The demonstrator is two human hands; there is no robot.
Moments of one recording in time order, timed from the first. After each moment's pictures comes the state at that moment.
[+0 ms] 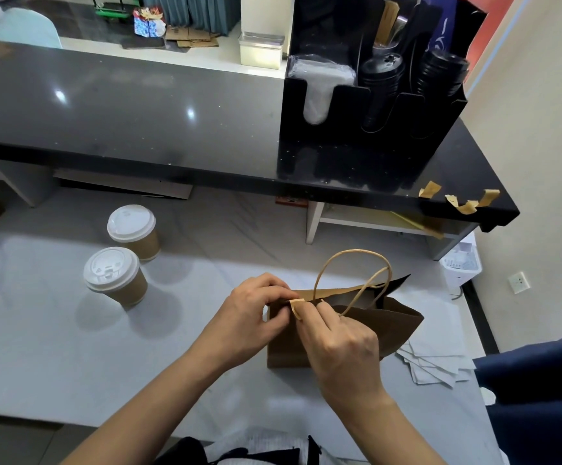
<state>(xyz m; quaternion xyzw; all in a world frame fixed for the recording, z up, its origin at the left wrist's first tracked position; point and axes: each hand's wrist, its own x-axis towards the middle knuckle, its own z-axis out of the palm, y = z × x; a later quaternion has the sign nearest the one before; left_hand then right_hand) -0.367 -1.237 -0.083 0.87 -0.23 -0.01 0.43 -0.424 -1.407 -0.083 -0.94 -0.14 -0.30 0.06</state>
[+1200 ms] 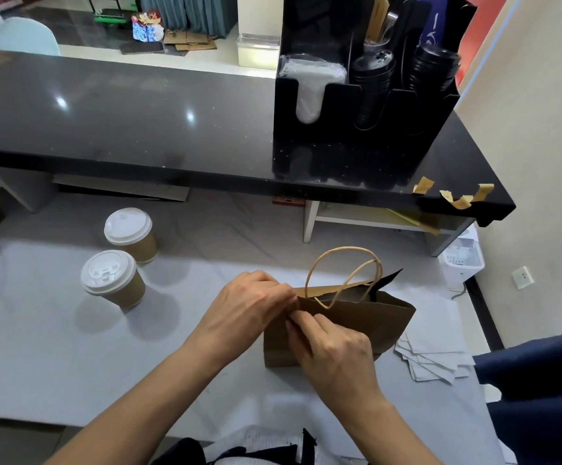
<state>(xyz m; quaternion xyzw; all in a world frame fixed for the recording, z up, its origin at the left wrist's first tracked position) -0.361 -1.243 -0.062 0.91 -0.34 0.06 0.21 -0.429 -1.416 -0.100 -0.94 -0.15 -0.26 0.14</state>
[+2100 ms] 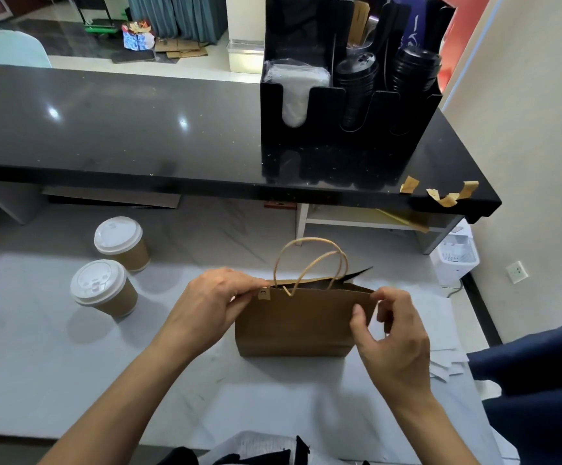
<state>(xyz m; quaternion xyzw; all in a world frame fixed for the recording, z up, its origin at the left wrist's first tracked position) -0.349 -1.218 -0.059 0.91 -0.27 0.06 0.30 -0.426 -1.494 -0.113 -0.88 0.05 -0.32 0.34</state>
